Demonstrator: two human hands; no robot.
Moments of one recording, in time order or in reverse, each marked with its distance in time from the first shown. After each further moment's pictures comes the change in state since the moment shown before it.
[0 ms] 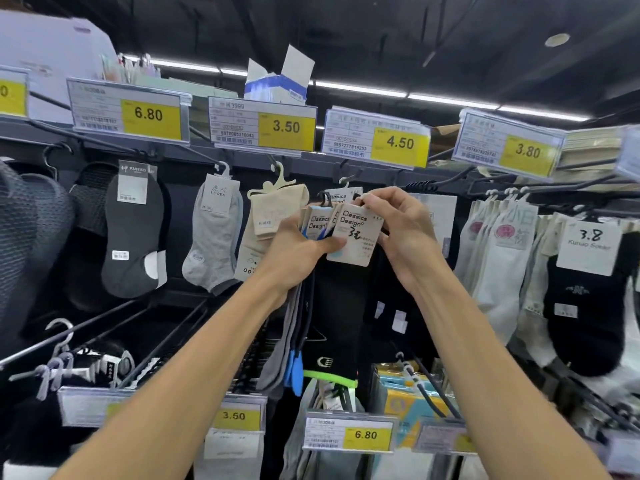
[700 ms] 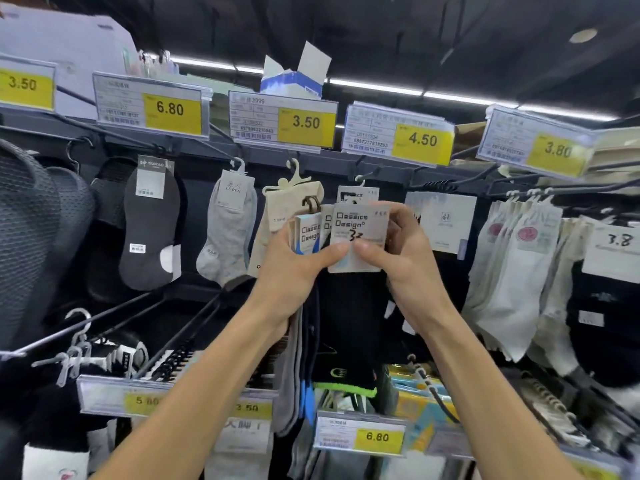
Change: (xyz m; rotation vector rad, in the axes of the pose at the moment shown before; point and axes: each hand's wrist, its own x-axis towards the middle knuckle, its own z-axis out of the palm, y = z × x) left_hand -0.048 0.010 -0.008 -0.193 0.077 0.060; right_hand -0.044 0.019 0.007 -0.038 -0.220 -0.197
